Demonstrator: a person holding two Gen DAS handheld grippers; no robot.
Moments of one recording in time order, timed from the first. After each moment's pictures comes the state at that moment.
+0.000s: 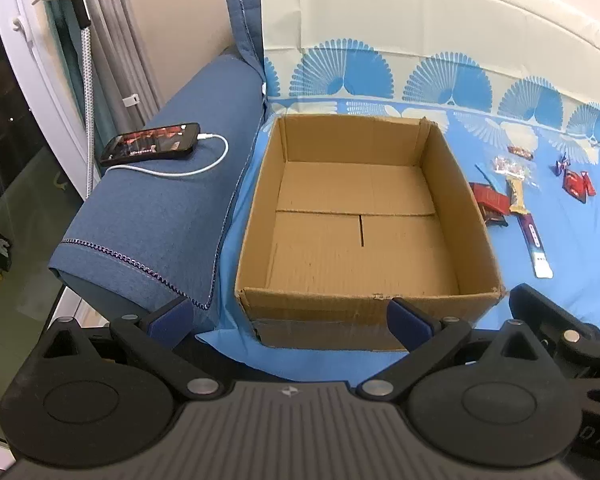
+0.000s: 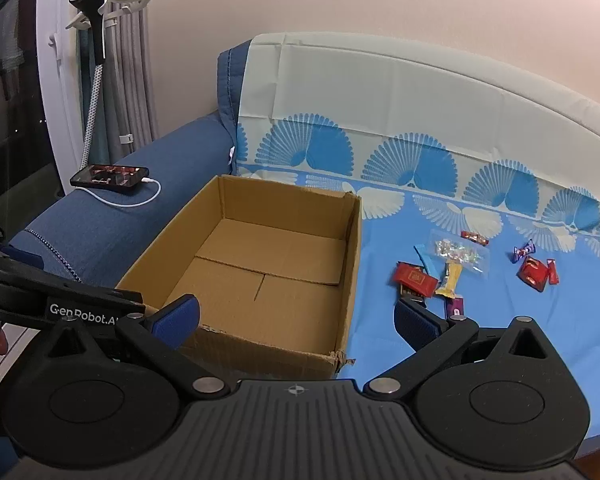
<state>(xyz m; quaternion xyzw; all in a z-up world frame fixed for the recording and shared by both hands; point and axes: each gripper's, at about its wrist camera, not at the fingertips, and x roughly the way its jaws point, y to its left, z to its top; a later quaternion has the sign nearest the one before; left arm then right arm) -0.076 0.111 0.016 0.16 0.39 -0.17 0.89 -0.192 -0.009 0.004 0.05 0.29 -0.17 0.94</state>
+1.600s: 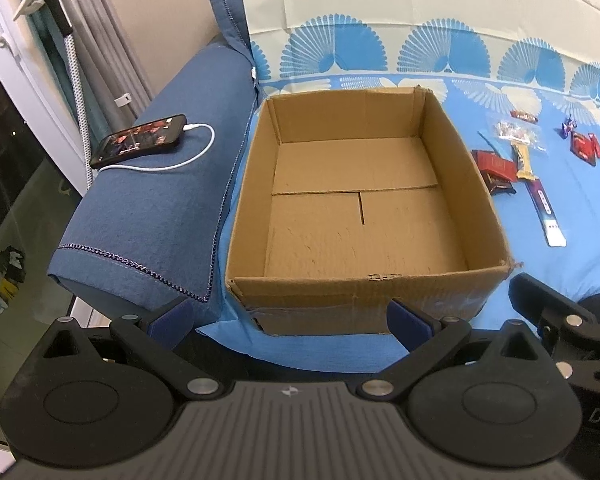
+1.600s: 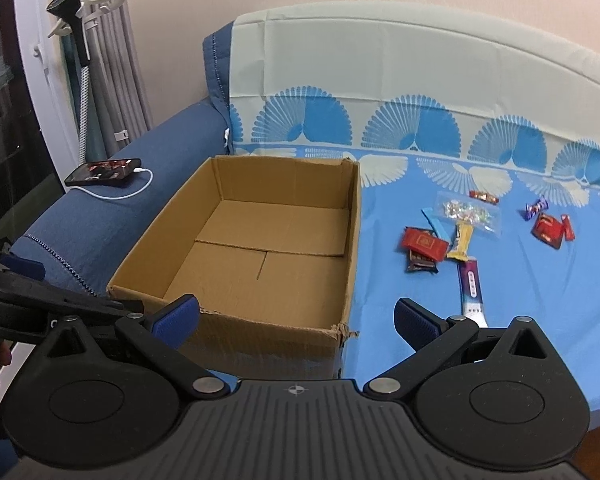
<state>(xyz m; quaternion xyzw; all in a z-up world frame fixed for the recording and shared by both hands) -0.079 0.089 0.001 0.21 0.40 -0.17 0.88 -0.193 -0.035 -0.017 0.11 0.30 -0.16 0.93</state>
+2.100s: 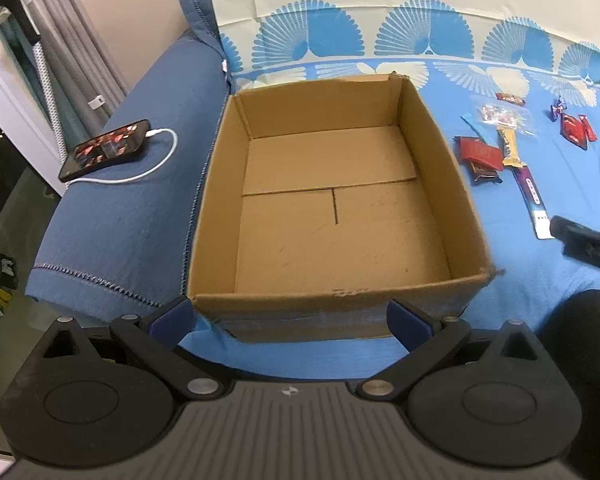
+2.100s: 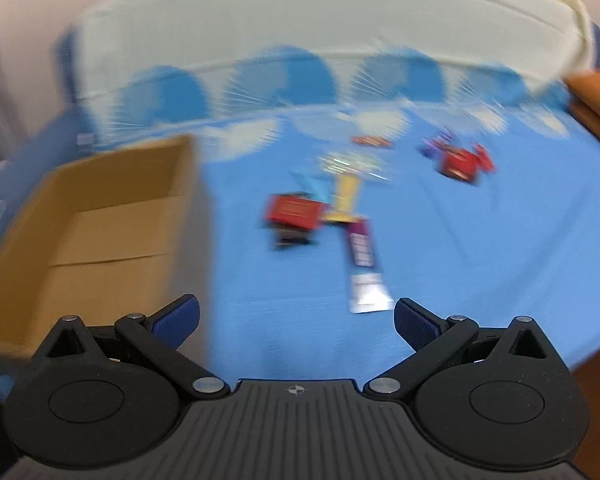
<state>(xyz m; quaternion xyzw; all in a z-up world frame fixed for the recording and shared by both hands) -0.065 0.046 -0.004 0.23 0.42 -0.18 0.86 -0.178 -0.176 -0.094 0.18 0.33 -0.31 0.87</state>
